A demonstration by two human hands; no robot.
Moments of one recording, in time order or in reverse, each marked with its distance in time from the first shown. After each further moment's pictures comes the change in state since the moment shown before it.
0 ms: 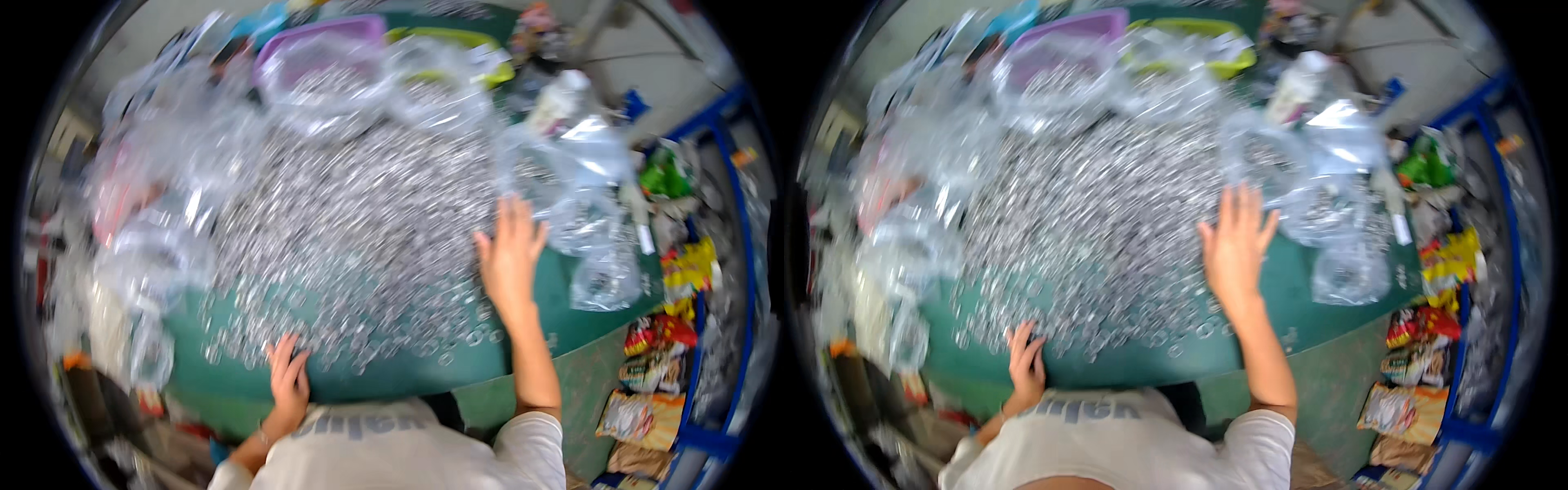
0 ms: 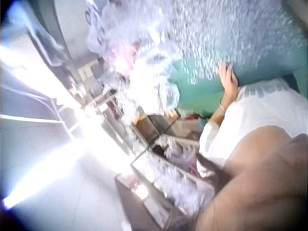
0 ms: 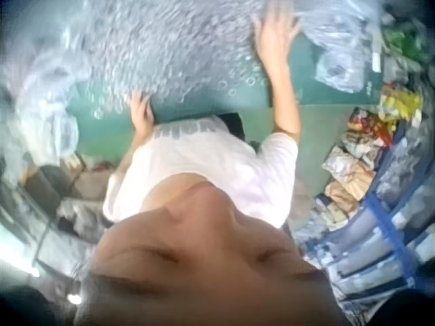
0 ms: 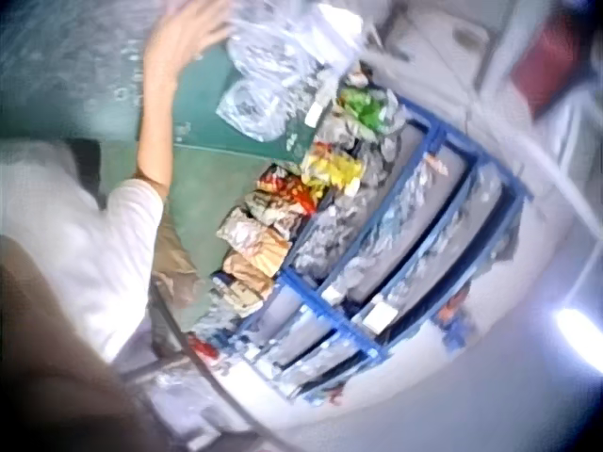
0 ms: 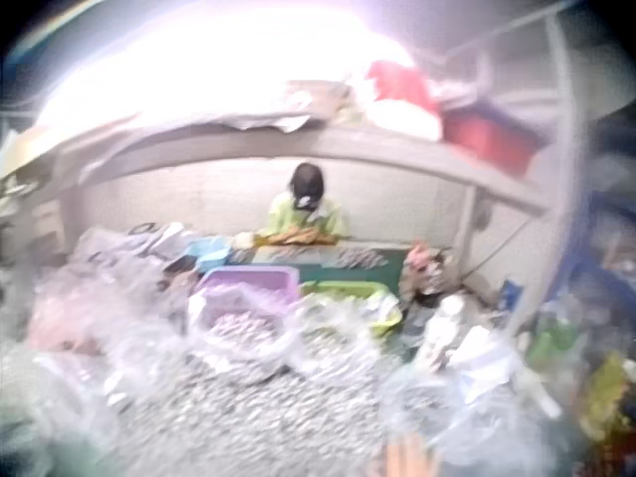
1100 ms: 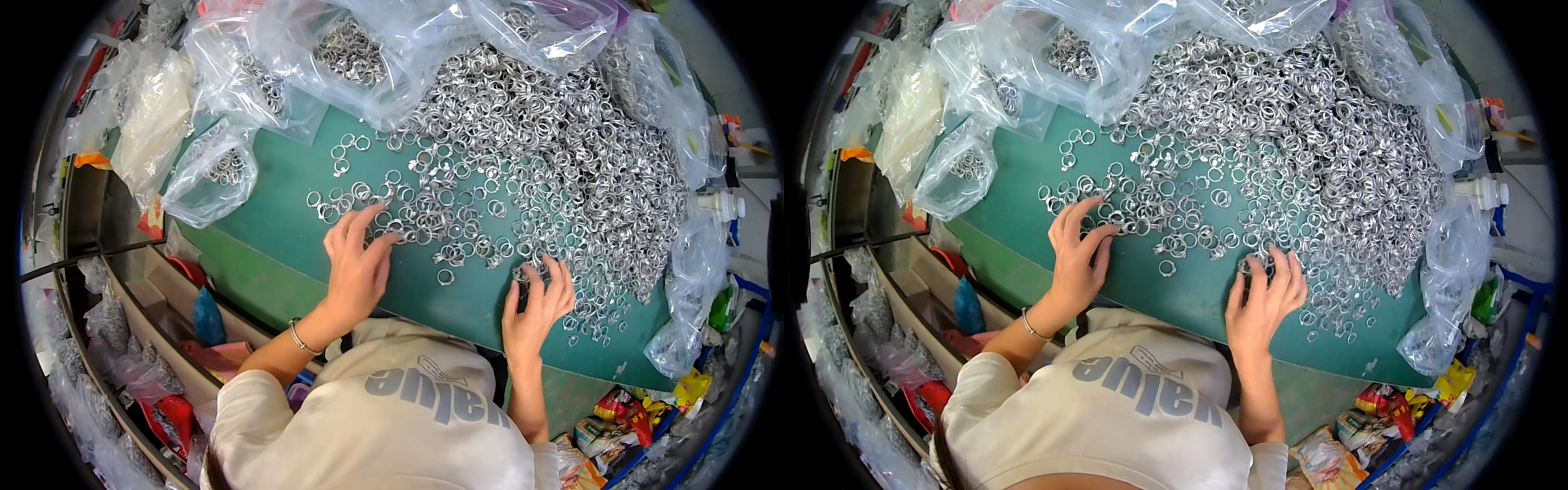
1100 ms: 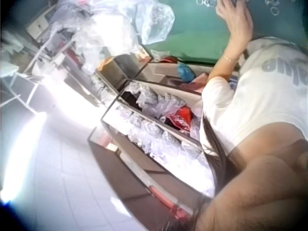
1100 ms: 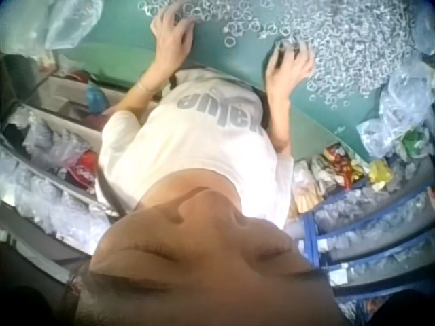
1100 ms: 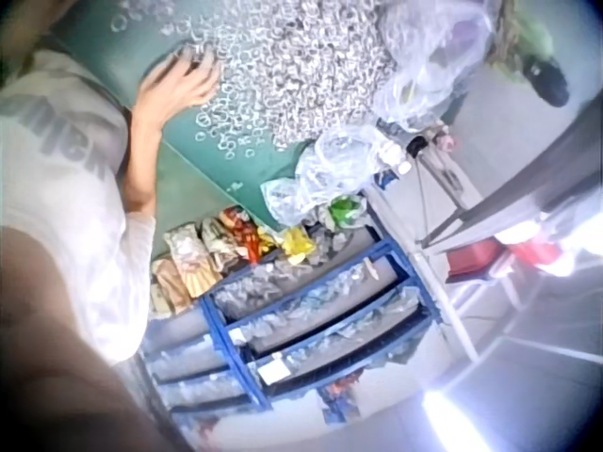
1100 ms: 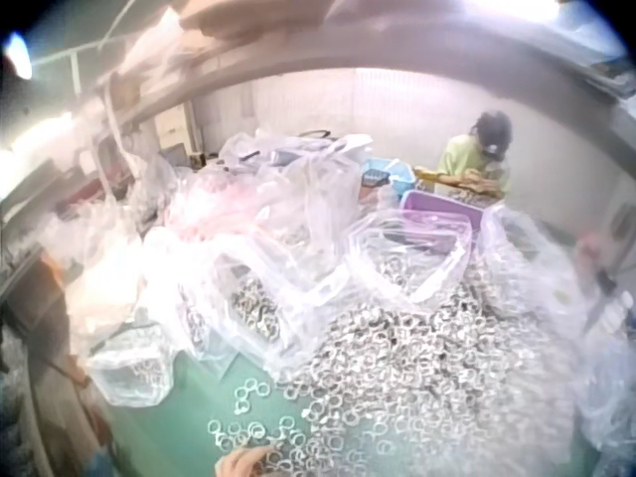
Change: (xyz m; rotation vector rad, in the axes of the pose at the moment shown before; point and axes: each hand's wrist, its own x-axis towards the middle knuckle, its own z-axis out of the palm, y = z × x) left_hand -0.005 -0.052 -0.072 0.115 0.111 -0.169; right_hand -0.123 -0.192 0.017 0.215 -0.147 -0.234
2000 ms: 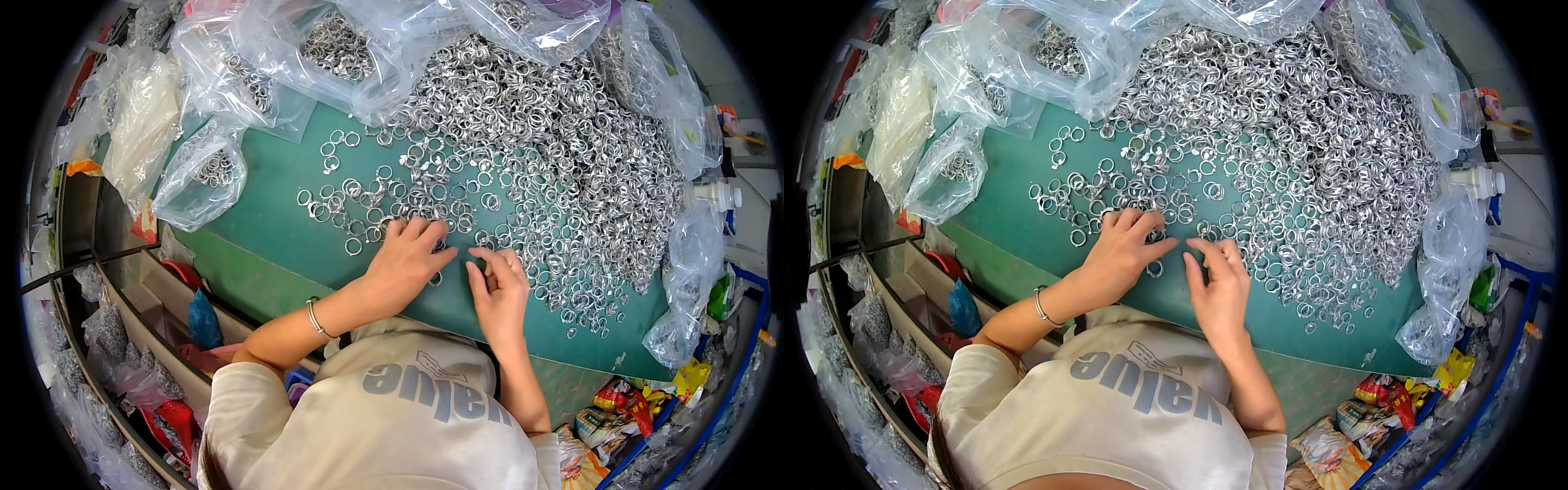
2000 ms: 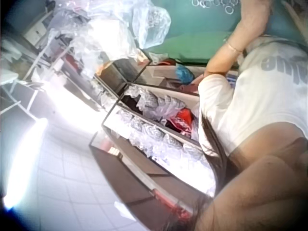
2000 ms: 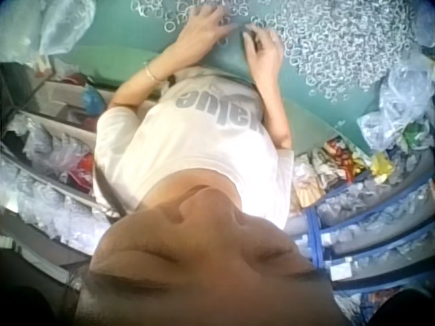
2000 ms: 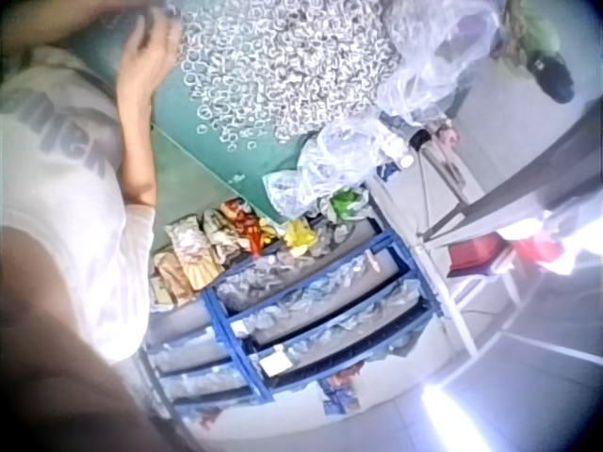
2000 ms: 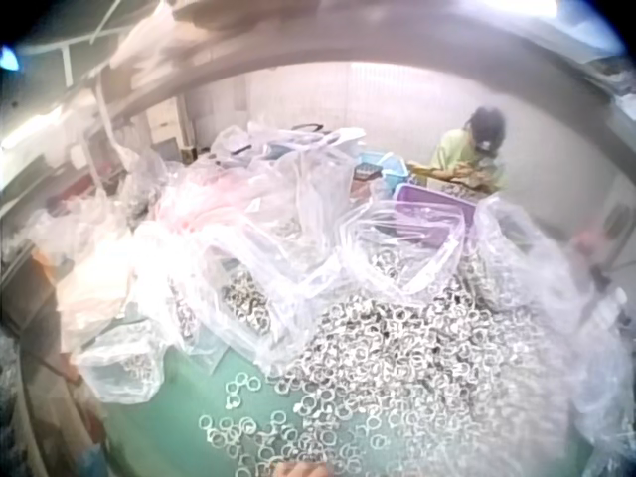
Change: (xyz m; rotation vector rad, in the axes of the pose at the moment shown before) left_hand 0.028 0.023 0.021 -0.062 -0.321 0.324; right_hand 0.017 -0.033 0.014 0.706 -0.229 0.198
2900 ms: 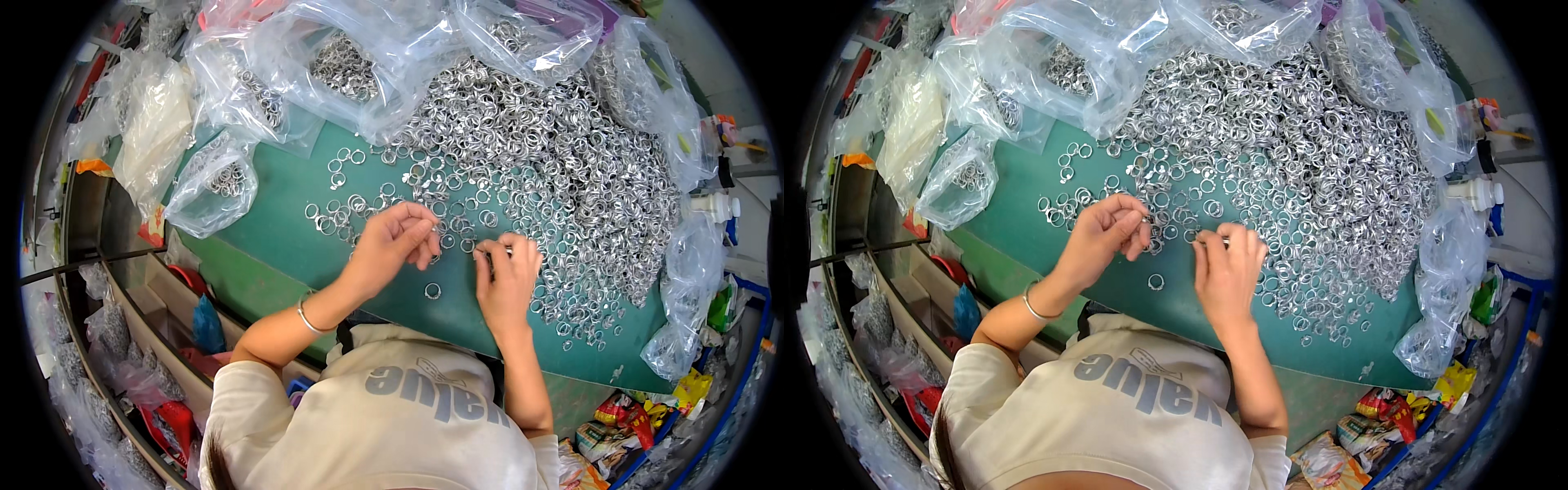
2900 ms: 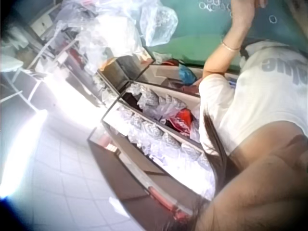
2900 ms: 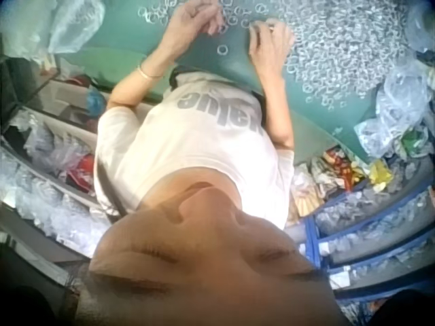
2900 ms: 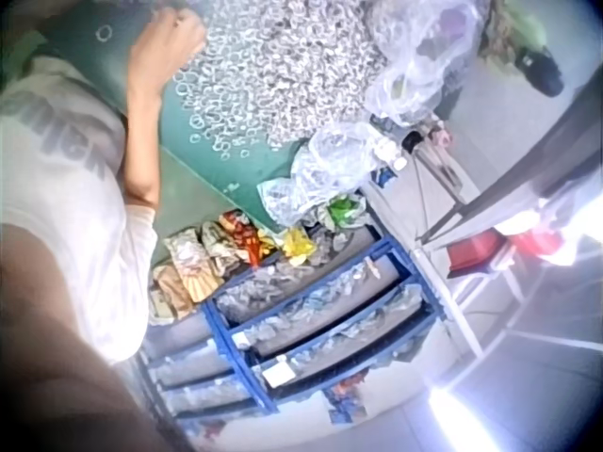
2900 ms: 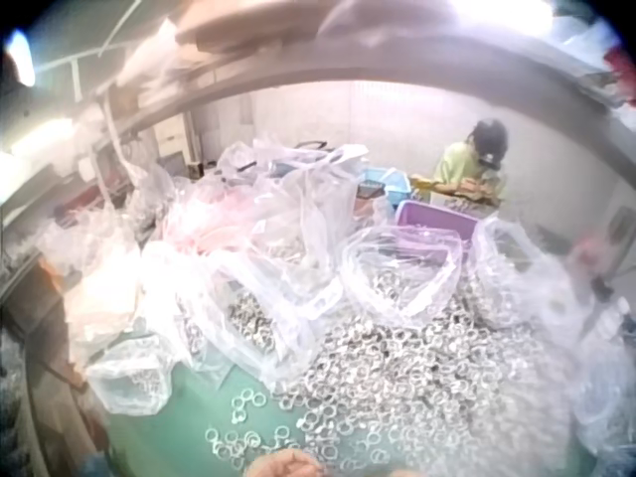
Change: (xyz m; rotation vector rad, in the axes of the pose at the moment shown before) left_hand 0.017 -0.017 -0.025 -1.489 0.112 -0.604; right_hand 0.035 0.002 -0.005 -0.456 0.095 -0.359
